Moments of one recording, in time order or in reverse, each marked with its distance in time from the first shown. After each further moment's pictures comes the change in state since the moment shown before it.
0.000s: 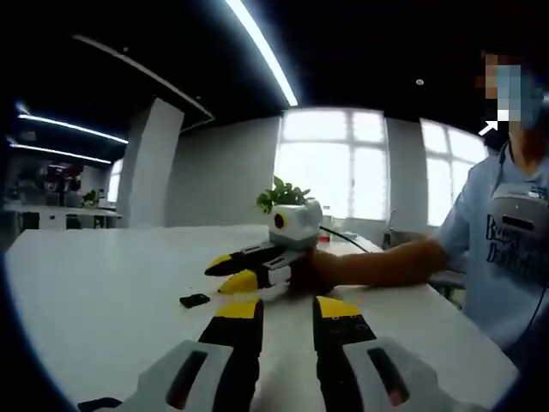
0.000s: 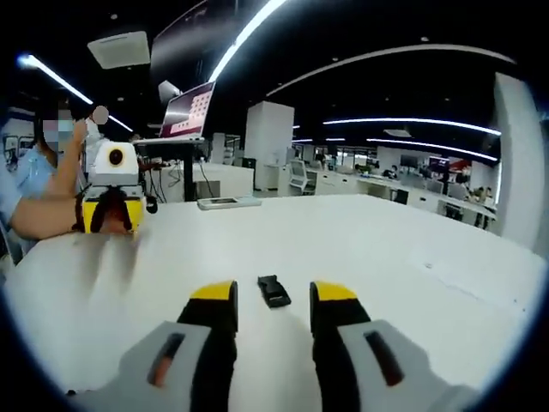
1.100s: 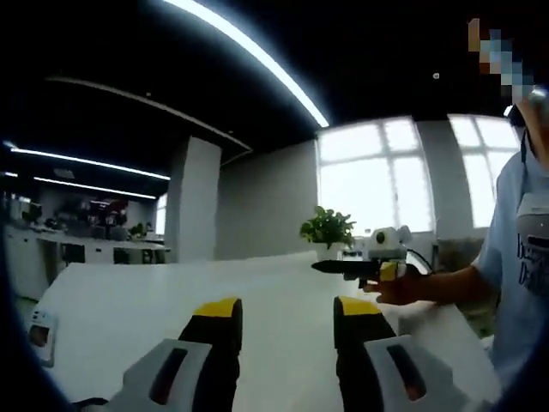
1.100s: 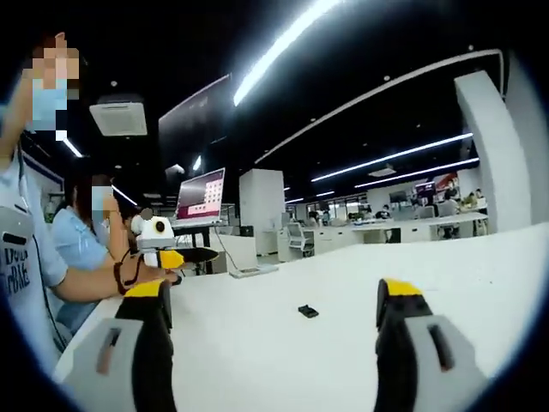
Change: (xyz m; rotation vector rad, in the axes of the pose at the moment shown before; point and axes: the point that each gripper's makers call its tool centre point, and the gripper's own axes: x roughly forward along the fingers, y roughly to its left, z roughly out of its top) left arm -0.024 -0.026 0.050 0.089 -0.158 0.280; right arm -0.134 0.047 0.060 0.119 -0.338 -0.042
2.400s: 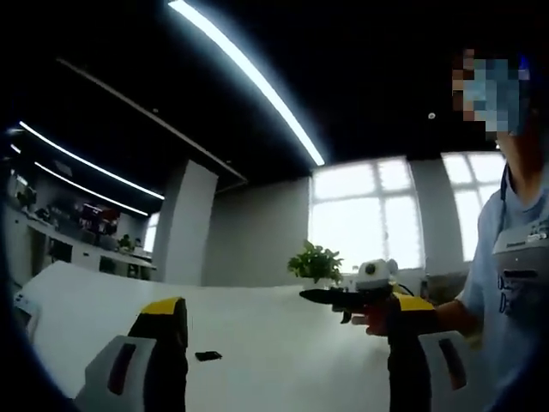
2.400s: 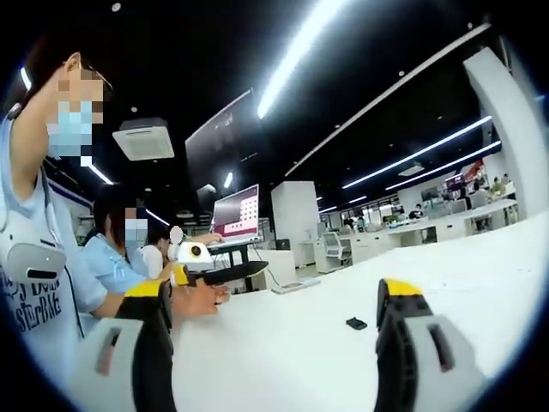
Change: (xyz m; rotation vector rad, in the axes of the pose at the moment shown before) left arm 0.001 -0.004 0.013 -0.050 -0.130 -0.065; right arm 0.007 0.038 0.017 0.112 -0.073 0.175
